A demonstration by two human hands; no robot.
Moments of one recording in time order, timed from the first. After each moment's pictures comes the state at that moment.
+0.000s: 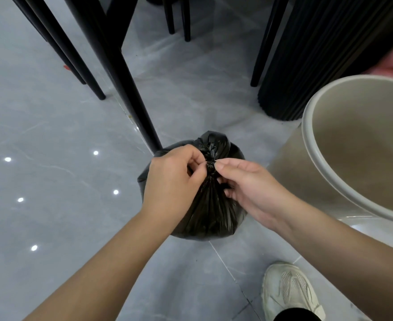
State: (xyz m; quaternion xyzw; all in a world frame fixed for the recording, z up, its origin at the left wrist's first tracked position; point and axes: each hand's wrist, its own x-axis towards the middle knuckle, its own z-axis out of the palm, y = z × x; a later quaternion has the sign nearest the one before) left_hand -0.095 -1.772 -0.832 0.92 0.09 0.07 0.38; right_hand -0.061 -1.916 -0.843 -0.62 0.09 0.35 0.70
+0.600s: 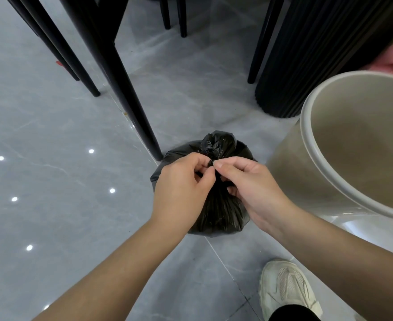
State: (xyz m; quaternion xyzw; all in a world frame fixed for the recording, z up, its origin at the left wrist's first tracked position) left_hand -0.102 -1.792 -0.840 0.88 0.14 0.02 0.46; right_hand -0.069 -1.917 -0.847 -0.68 0.12 0.26 0.68
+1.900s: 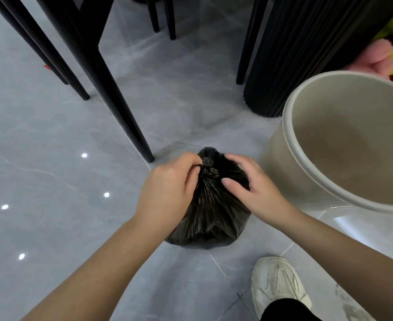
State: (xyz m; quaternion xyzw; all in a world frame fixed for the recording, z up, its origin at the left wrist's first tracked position) left_hand -0.104 -1.782 -0.844 0.95 -0.02 0.07 0.31; right_hand -0.063 -1.973 -0.889 -0.87 -0.14 0.14 0.45
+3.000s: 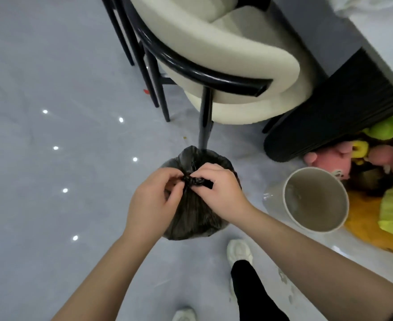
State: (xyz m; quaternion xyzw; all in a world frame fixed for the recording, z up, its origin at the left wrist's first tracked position) left_hand -0.177 -1.667 -0.440 0.88 0.22 0.03 0.42; right_hand -0.083 -1.799 -0.481 -0.82 -0.27 0.19 0.46
